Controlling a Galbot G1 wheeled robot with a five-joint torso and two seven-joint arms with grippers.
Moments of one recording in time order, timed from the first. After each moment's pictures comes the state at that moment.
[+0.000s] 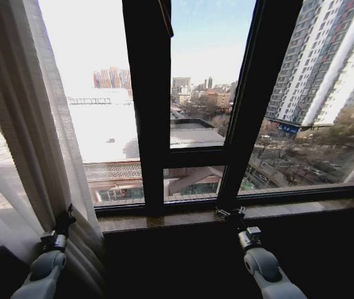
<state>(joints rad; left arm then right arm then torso) 1.16 -1.07 -0.73 -1.39 -0.44 -0.19 -0.02 -1.26 1.13 0.49 1.76 0.29 0.06 0.05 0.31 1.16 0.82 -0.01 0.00</state>
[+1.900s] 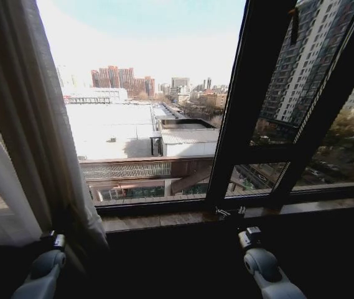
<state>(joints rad) 1.12 -1.06 -0.73 -1.32 -0.44 -0.21 -0.03 -1.26 1.13 0.49 1.76 0.29 0.06 0.05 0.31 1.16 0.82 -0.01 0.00</state>
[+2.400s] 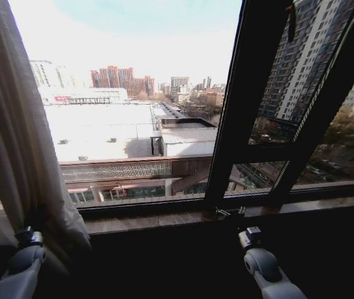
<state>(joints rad) 1.04 -0.92 -0.84 -1.11 -0.46 -0.20 -0.20 -1.26 1.13 0.49 1.76 0.29 0.06 0.05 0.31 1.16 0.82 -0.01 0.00</state>
